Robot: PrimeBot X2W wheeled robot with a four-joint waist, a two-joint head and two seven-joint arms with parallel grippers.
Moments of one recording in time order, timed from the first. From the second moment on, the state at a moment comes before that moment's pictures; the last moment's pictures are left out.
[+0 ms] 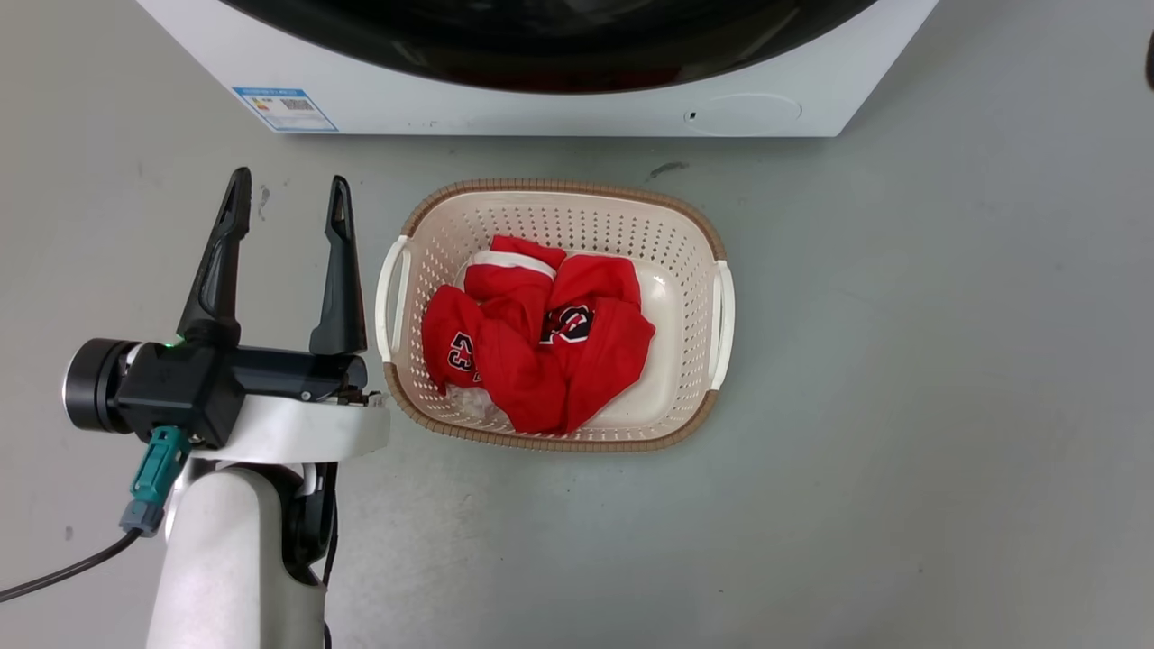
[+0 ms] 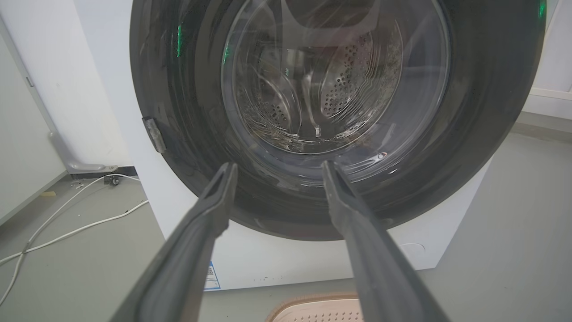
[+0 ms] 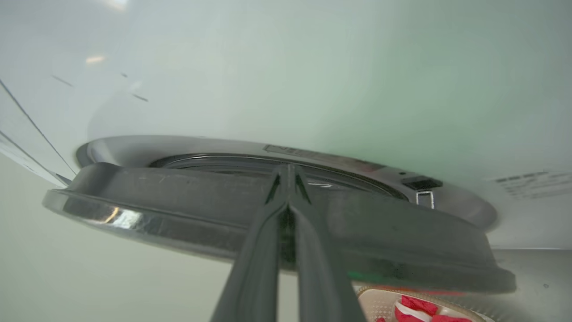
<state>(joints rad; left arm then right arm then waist) -0.32 0.06 0.03 -0.04 -0.04 -0.11 -0.26 -1.60 -0.17 0.04 1.14 1.05 0.13 0.50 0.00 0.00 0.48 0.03</state>
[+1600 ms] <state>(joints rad) -0.16 0.05 0.00 0.05 -0.05 -0.10 -0.26 -1.13 -0.06 0.14 0.89 1.32 0.13 1.18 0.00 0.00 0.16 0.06</state>
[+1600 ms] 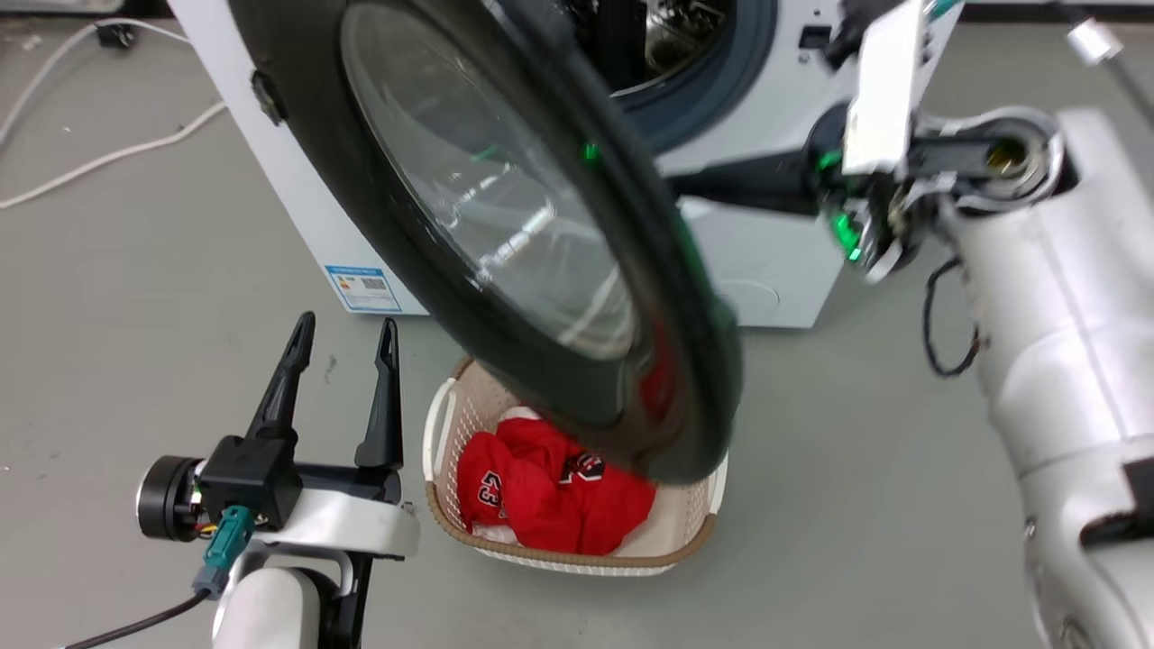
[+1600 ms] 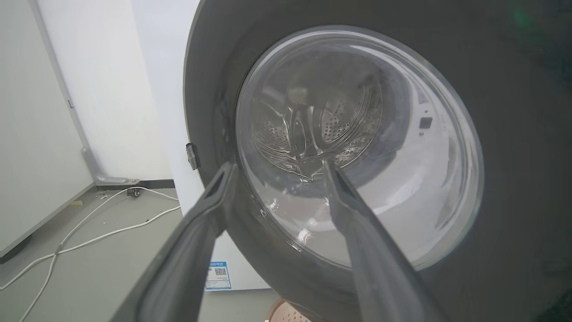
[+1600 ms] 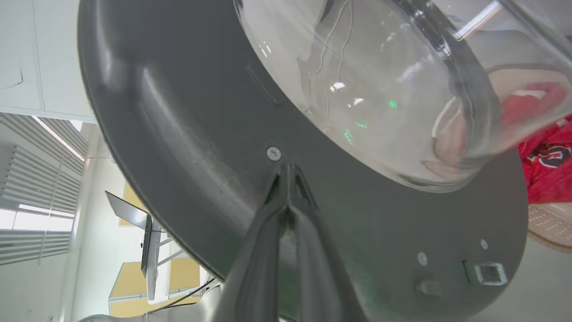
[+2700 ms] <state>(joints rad) -0.10 0.05 -0.01 0.06 -0.06 -0.09 -0.26 -0.71 -0.06 0.34 0.58 1.74 0.13 0.40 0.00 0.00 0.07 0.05</state>
